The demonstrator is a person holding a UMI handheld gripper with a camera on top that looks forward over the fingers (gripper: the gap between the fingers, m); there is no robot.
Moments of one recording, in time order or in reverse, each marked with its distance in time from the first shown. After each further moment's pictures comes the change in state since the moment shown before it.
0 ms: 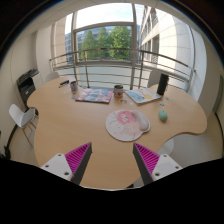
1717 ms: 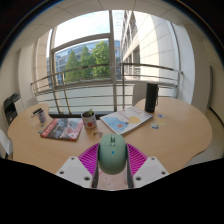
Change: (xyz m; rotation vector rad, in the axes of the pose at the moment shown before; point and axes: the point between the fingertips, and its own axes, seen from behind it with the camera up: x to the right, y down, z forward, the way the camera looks) arm 0.133 -0.132 0.213 0.236 0.123 0.145
